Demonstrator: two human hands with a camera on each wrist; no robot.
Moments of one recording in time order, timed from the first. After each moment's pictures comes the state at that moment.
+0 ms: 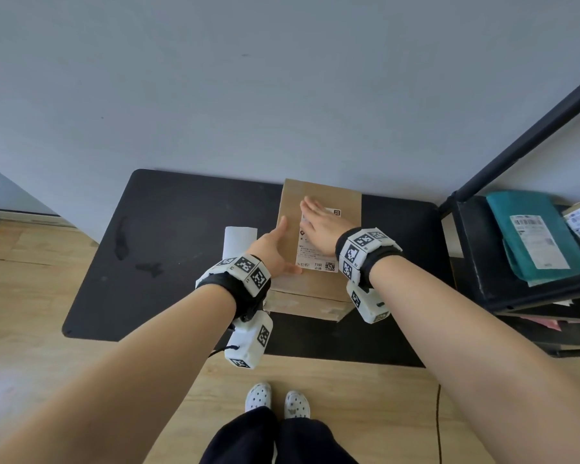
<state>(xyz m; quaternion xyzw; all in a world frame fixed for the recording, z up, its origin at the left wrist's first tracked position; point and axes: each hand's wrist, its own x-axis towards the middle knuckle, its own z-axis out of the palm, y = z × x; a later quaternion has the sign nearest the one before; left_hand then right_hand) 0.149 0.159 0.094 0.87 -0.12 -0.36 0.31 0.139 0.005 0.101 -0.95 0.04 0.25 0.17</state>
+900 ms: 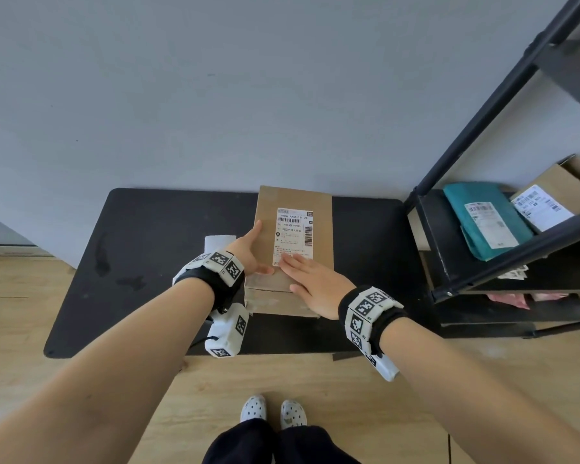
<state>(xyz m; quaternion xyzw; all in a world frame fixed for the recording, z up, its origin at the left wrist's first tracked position) 0.156 0.162 0.087 0.88 -0.14 -0.38 0.26 0.027 0.013 0.093 -0.96 -0.06 0.22 0.15</state>
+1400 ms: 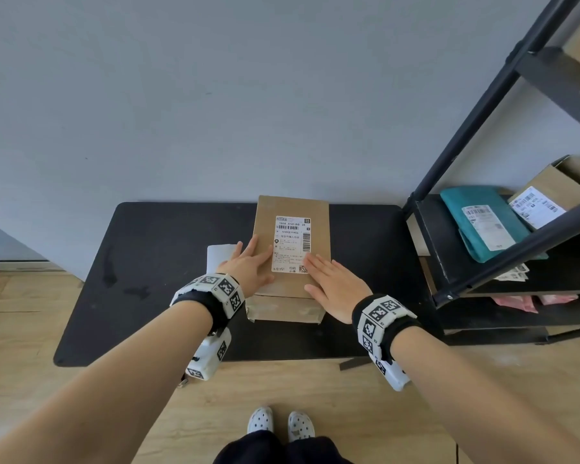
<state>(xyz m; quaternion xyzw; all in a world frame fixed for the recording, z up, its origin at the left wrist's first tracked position) 0.128 0.165 0.097 0.92 -0.26 -0.30 0.08 0.012 -0.011 0.087 -0.98 0.00 0.18 0.11</state>
